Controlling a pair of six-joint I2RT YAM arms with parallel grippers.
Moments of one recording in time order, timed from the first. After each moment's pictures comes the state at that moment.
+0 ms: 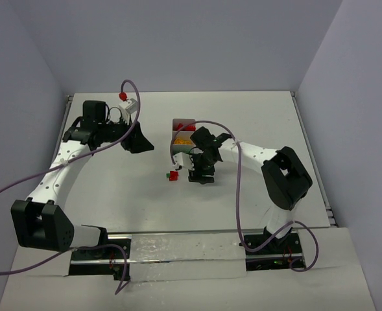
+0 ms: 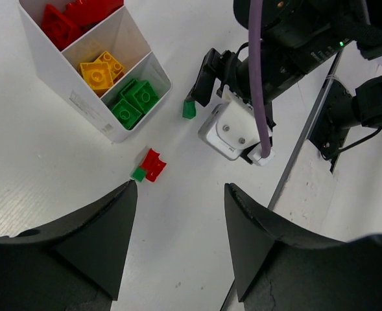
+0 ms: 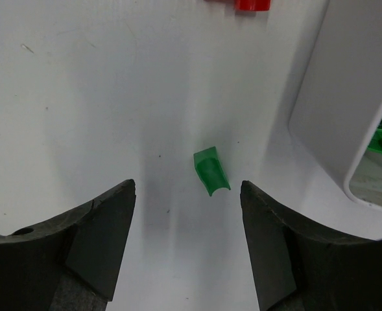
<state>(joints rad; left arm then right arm) -0.18 1.34 1.18 -0.58 0.89 0.13 0.68 1.77 1.20 -0.70 -0.32 -0.96</state>
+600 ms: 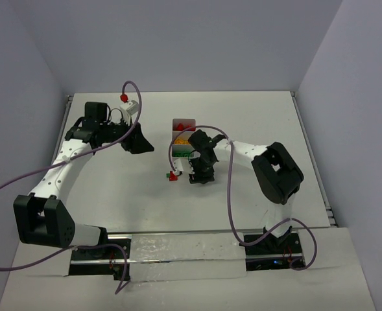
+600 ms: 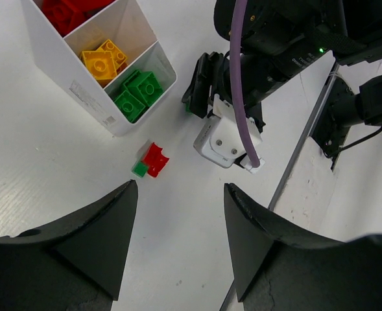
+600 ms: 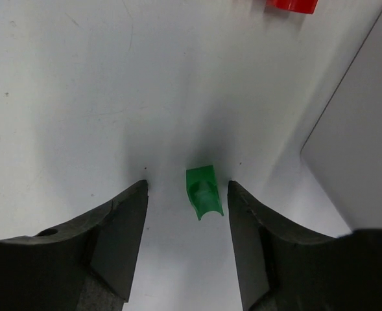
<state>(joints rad) -0.17 1.37 1.17 -0.58 0.90 0.14 0.68 1.87 1.22 -0.69 -0.30 -1.12</state>
